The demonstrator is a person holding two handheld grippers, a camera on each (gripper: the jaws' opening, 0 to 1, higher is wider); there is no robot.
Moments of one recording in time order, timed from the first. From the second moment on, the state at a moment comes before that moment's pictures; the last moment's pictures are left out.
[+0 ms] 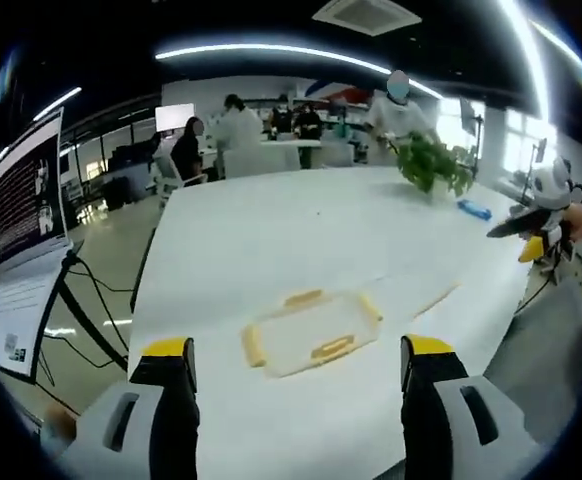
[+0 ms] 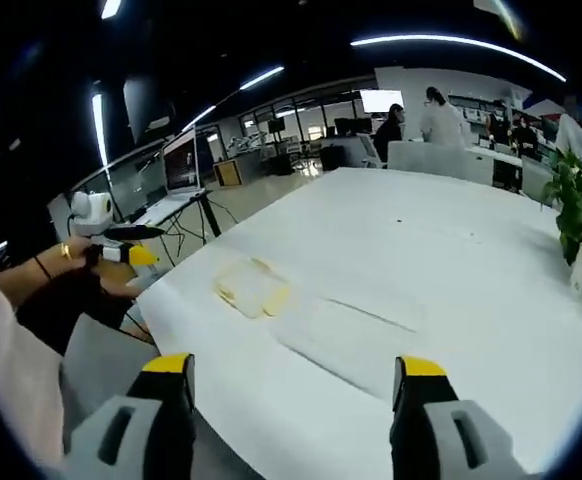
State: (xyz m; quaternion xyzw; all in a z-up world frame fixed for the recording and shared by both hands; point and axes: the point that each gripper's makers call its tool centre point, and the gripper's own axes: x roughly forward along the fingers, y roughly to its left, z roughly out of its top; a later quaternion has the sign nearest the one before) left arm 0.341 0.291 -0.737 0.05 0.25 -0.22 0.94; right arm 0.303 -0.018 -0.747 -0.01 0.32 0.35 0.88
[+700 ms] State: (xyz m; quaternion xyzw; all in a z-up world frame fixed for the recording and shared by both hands) left arm 0.379 0.268 -0.788 0.15 0.30 -0.32 0.88; right arm 0.361 0.067 -0.764 -0.12 0.32 0.46 0.82
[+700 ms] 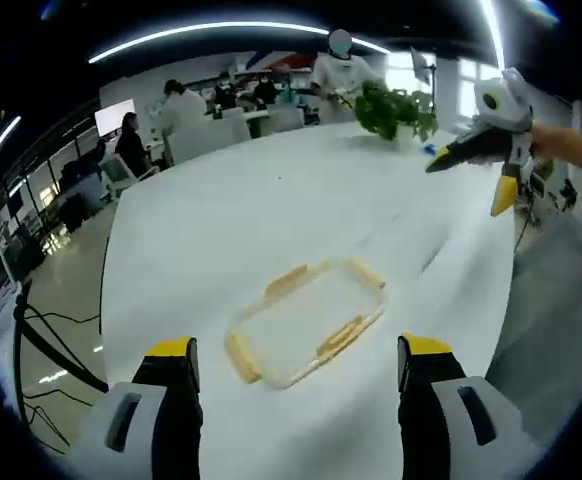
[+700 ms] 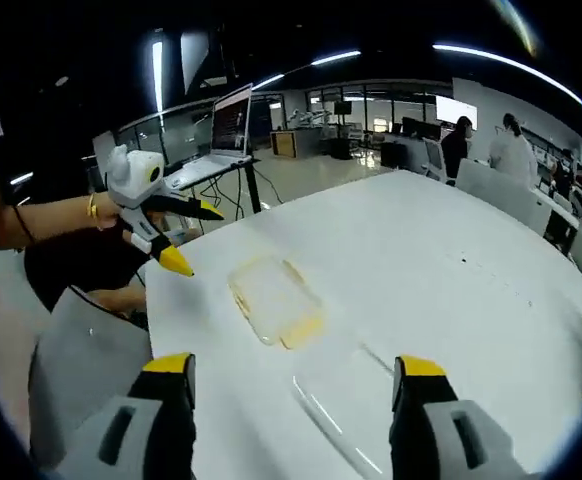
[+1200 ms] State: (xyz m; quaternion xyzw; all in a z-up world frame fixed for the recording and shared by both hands) left arm 0.393 0.269 -0.822 0.19 0.35 -0.41 0.82; right arm 0.374 0.112 -0.800 -0.23 0.33 0.55 0.73
